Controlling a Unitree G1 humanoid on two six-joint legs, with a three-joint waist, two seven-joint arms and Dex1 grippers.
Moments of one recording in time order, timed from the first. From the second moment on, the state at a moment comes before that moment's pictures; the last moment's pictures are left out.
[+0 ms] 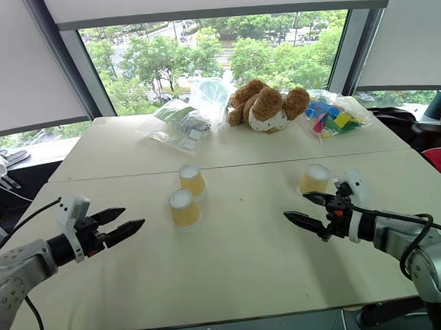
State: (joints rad) left arm -0.05 0.72 0.33 -0.33 -0.72 0.71 -0.71; right arm -0.15 -0.83 -0.30 -0.31 0.67 0.74 0.81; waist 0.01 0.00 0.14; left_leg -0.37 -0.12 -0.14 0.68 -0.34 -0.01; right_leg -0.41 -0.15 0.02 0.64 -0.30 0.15
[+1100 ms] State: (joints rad) left arm -0.39 0.45 -0.02 -0.07 -0.44 0.40 -0.87; right arm -0.15 -0.80 -0.27 -0.41 0.68 0.75 0.72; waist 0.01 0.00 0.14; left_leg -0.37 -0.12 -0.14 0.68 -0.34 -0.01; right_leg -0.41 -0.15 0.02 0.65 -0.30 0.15
